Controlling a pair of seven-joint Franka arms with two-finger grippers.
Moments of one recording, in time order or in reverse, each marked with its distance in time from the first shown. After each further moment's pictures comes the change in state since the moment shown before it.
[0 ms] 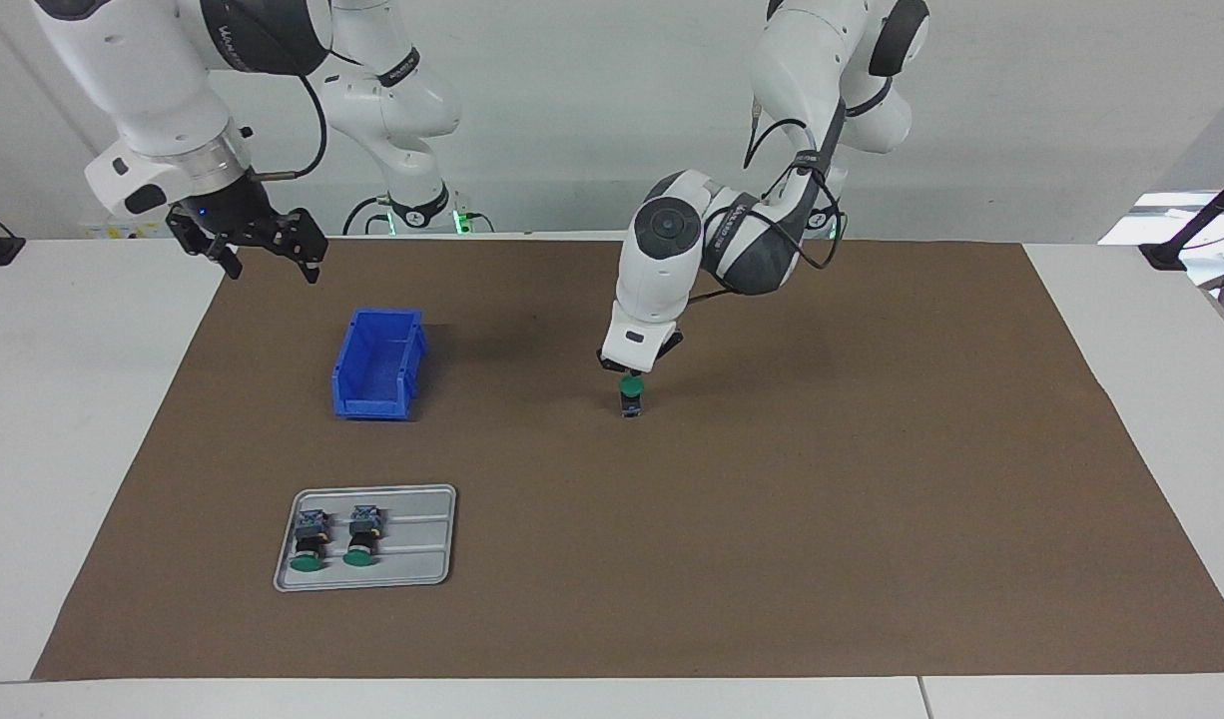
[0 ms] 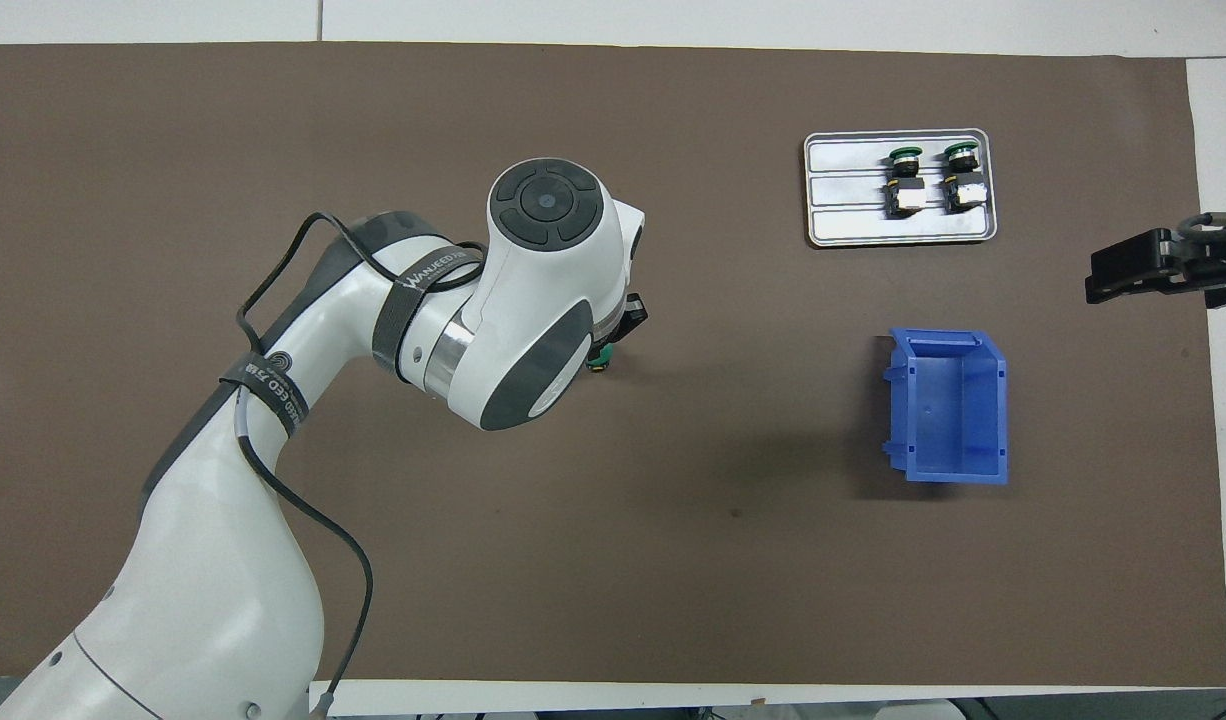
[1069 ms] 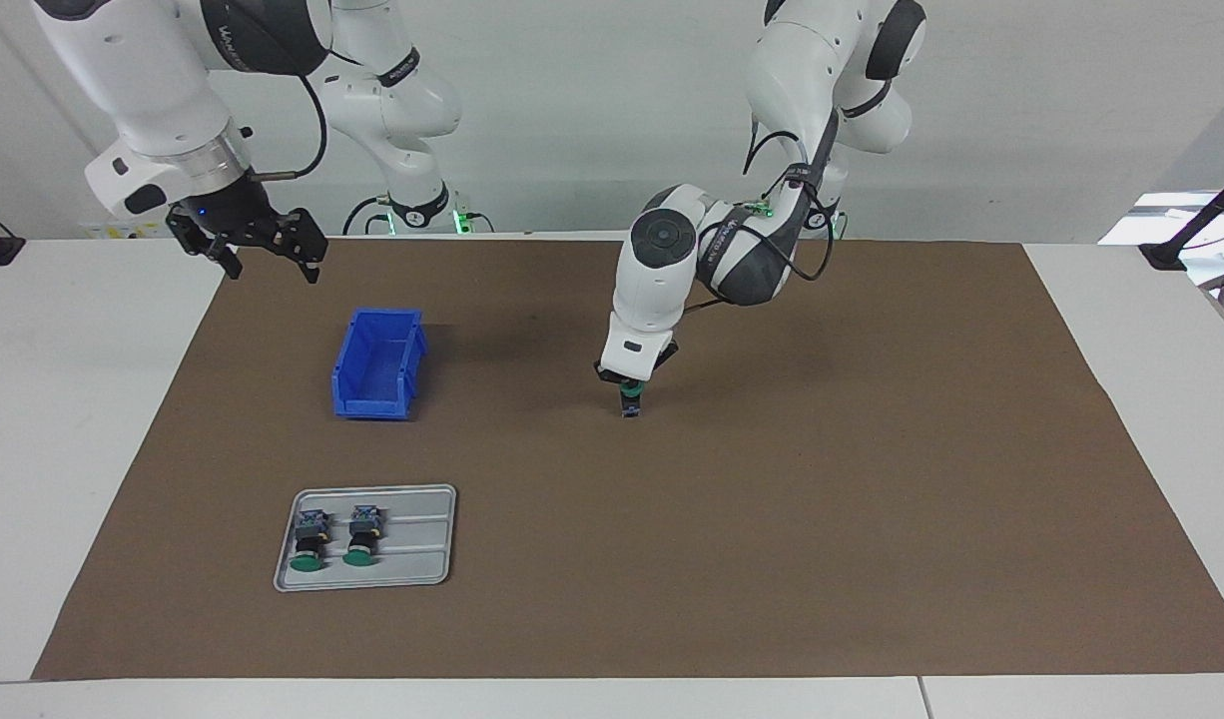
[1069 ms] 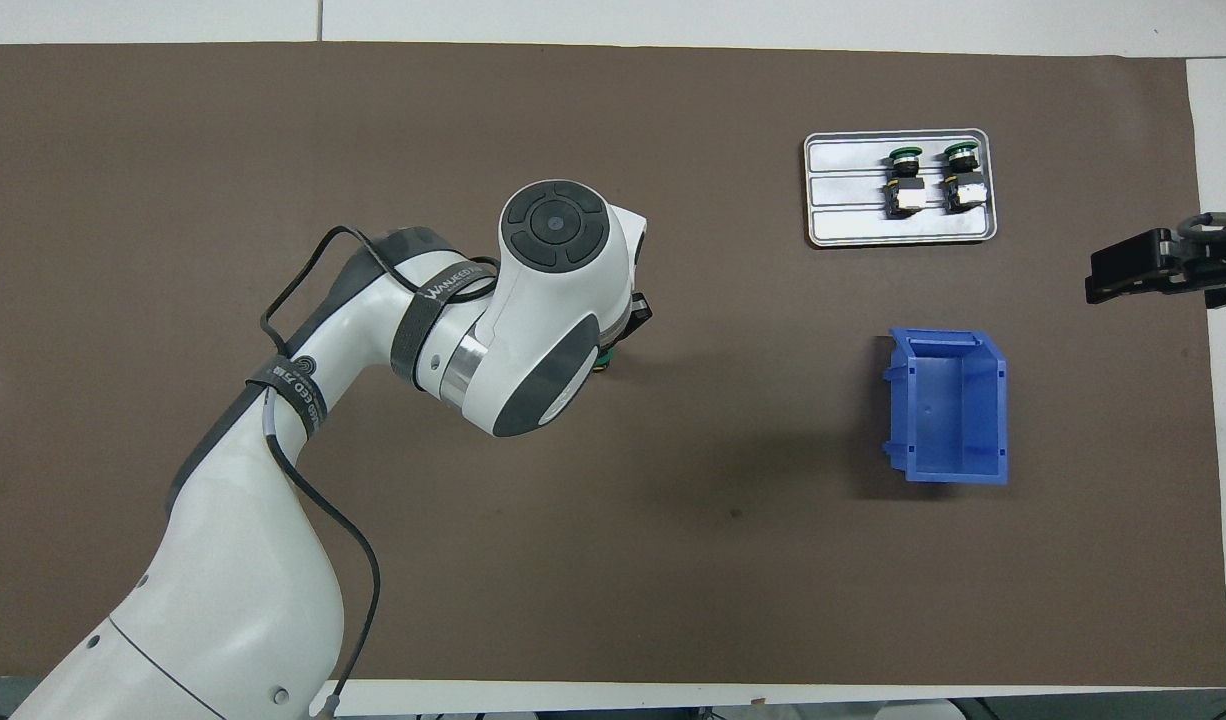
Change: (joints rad) left arm -0.015 0.016 0.002 -0.046 0.009 0.093 -0.044; right arm 0.000 0.000 0.000 0.000 0.000 0.000 0.000
